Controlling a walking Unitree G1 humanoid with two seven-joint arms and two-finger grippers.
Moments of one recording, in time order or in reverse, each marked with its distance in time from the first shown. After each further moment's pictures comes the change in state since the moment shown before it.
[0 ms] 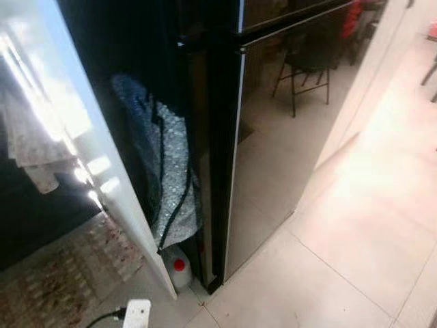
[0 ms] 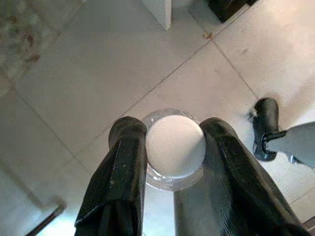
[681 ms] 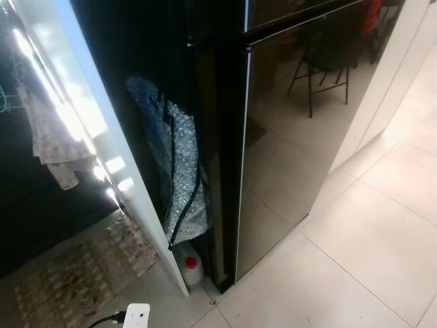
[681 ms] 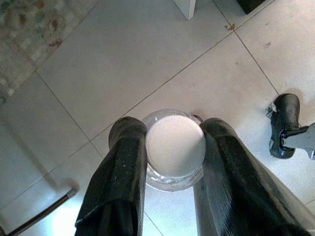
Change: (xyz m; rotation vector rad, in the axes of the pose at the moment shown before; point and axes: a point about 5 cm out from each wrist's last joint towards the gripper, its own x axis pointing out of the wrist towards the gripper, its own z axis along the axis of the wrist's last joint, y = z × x) left arm -0.001 0.000 -0.006 0.007 0.016 0.010; right arm -0.001 -0.002 -0.004 -0.002 0.007 -0.007
